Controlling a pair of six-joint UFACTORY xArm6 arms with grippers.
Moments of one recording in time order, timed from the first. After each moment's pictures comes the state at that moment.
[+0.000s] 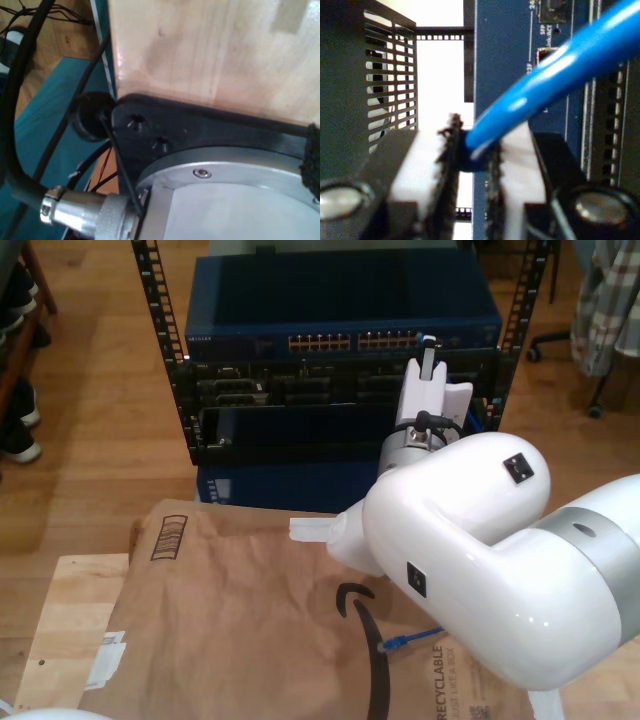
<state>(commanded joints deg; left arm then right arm) 90.3 -30.0 -6.0 11.6 65.3 -13.8 29.1 41.3 -70.3 44.7 -74.0 70.0</state>
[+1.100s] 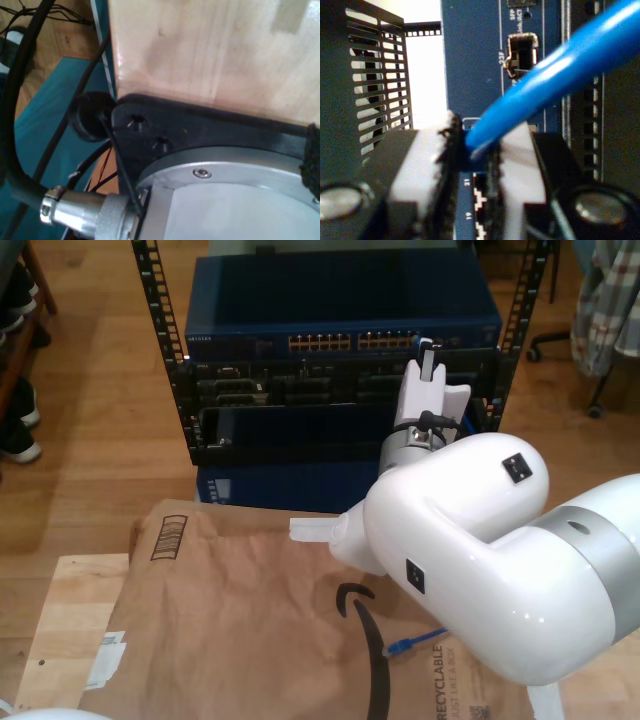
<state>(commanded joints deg) 90.3 -30.0 -6.0 11.6 65.3 -13.8 28.5 42.4 -71.4 43.2 -72.9 73.8</state>
